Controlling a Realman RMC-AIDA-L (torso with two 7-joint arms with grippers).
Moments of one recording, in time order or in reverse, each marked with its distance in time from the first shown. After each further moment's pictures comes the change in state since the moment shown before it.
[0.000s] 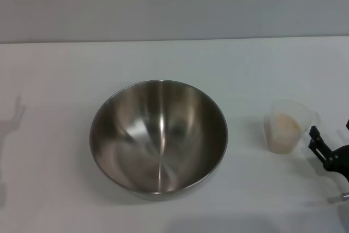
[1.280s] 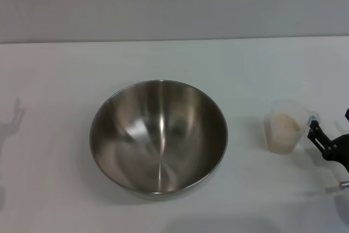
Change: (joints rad) left arm 0.009 -0.001 0.008 0.011 0.005 -0.002 -0.006; right arm 0.042 -0.003 0.004 -0.019 0.012 0.019 0.000
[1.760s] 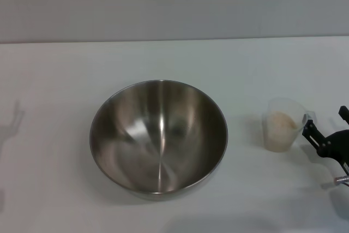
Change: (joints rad) left arm 0.009 -0.002 0.013 0.003 -0.005 0.000 0.000; right arm 0.024 0.000 0.000 0.000 0.000 0.033 0.000
